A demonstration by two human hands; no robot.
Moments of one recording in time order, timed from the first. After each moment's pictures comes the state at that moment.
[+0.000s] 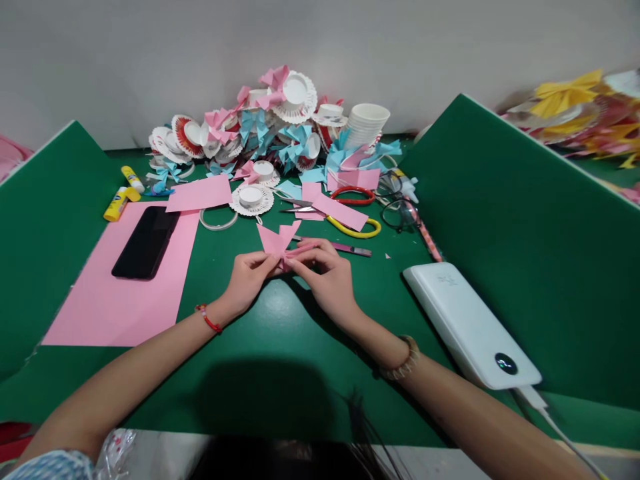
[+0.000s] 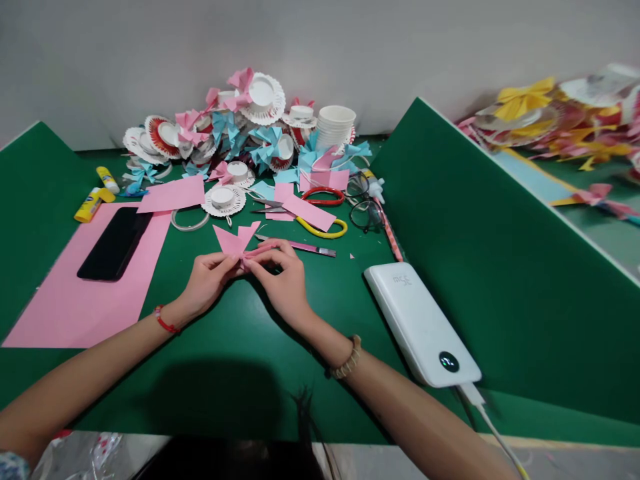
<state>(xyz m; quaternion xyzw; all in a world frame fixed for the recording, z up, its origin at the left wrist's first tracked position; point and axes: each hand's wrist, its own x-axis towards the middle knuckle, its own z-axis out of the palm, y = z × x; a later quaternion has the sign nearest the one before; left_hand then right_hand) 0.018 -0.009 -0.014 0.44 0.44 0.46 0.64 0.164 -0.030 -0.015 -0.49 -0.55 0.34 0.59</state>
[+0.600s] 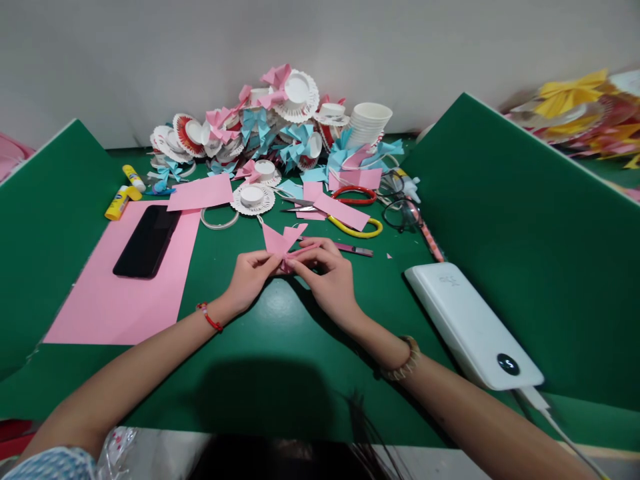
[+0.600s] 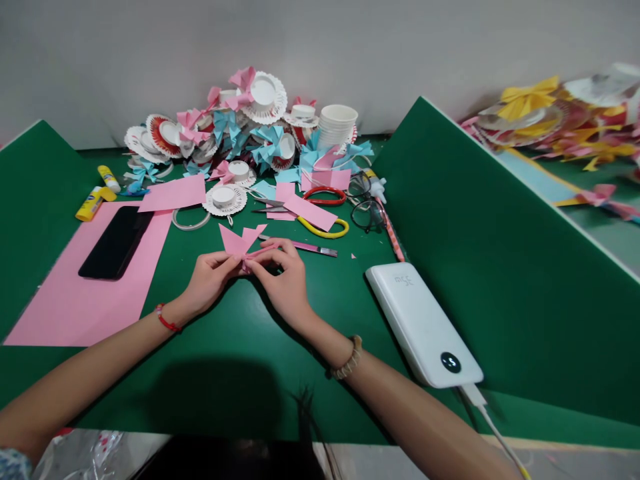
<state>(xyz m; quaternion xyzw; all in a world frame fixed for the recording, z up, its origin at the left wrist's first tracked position) 0.020 -0.008 -0.013 0.44 0.44 0.45 0.65 0.164 -0.031 -0.016 -0.50 -0.56 0.31 0.58</state>
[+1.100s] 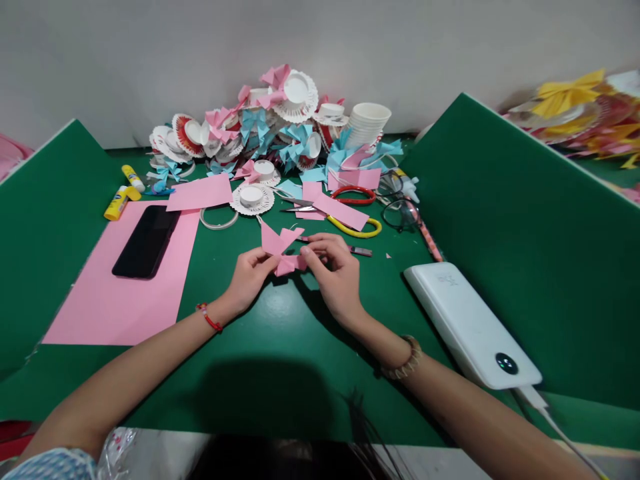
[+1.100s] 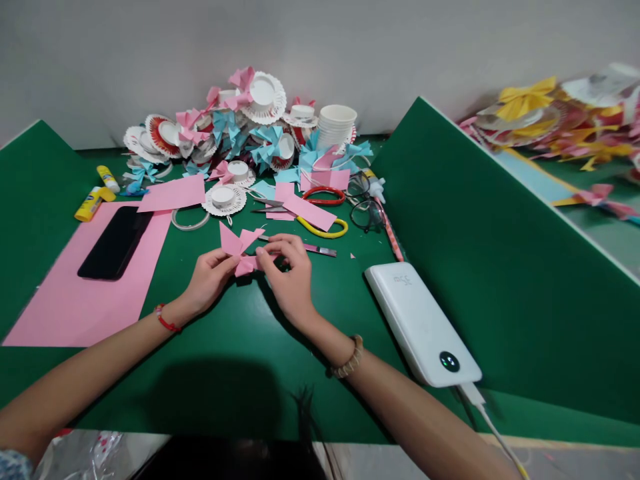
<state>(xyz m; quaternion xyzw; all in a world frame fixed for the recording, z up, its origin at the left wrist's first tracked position) 0.019 -0.007 -0.016 0.49 0.45 0.46 0.59 0.167 -0.028 -0.014 -0.54 -0.53 0.27 0.59</state>
